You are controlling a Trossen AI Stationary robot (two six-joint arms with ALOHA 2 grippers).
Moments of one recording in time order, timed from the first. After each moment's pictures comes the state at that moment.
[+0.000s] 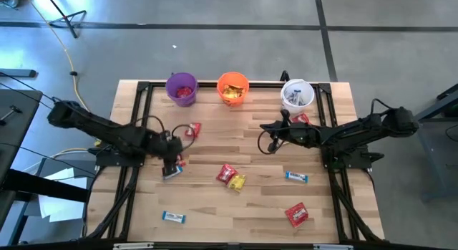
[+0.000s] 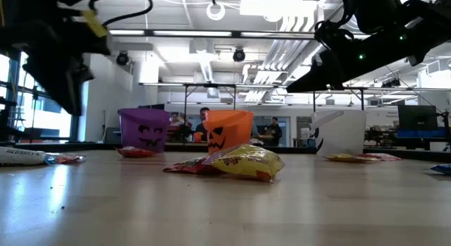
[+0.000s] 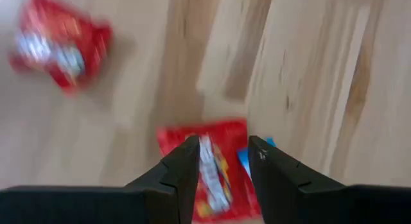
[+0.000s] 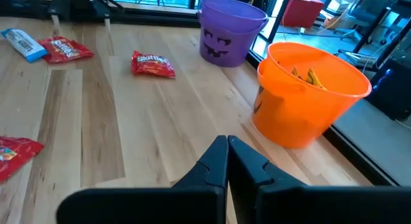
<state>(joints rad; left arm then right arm) -0.24 1.05 0.62 -0.76 -0.17 -0.48 -0.03 1.21 0.34 0.55 0.40 -0.08</state>
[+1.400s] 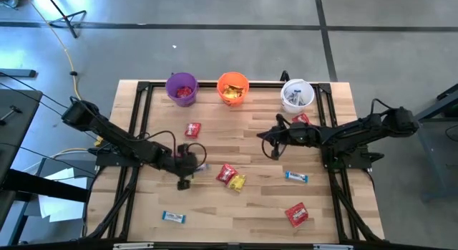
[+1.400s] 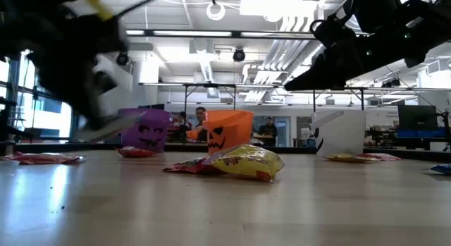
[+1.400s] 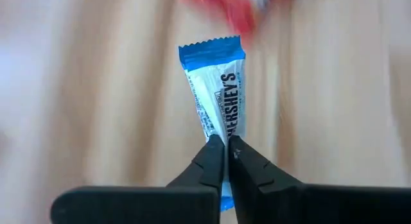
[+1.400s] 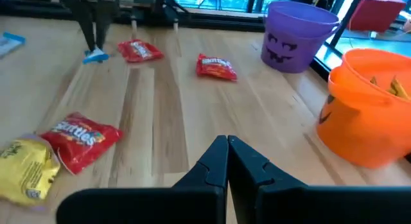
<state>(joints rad) -0.41 1.34 0.62 -0.30 -0.24 -0.45 -0.03 1.21 0.35 0.54 0.16 -0.08</state>
